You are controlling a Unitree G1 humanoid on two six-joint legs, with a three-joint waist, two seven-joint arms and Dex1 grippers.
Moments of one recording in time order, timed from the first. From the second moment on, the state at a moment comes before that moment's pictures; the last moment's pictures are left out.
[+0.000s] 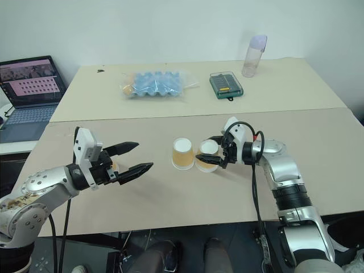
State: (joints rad) left arm -0.14 0.70 0.16 -0.60 -0.79 0.72 -0.61; right arm -0.62 -0.56 0.10 0.24 0.30 0.39 1.09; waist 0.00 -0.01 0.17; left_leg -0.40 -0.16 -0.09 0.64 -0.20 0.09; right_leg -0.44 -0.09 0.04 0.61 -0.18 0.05
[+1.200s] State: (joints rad) left arm -0.06 0.31 0.09 -0.85 -0.33 0.70 0.09; right arm -0.37 -0.88 -0.21 -0.52 0.70 0.76 1.02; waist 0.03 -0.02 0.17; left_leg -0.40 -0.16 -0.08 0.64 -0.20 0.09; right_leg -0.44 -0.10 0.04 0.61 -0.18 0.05
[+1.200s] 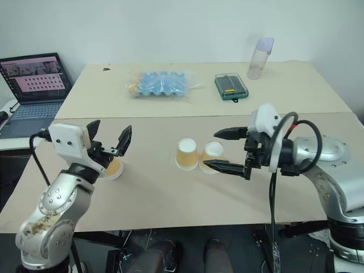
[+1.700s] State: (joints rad) left arm 0.20 0.24 0.18 -0.80 -0.16 0.60 0.09; right arm -0.33 -0.90 -0.22 -0.34 0.64 0.64 1.06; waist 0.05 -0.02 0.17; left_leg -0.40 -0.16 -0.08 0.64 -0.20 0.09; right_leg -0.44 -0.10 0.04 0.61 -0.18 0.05
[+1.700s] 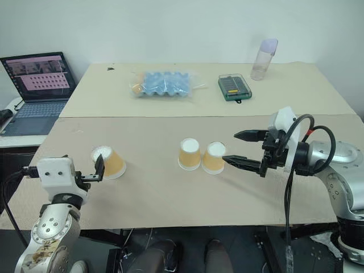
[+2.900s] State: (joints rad) left arm 0.03 0.24 0.21 -0.50 -0.20 0.46 -0.12; right arm -0.22 -0.89 -0.27 -0.34 0.64 0.61 0.99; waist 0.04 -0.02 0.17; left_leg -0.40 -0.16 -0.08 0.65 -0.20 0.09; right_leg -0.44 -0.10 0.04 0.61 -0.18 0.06
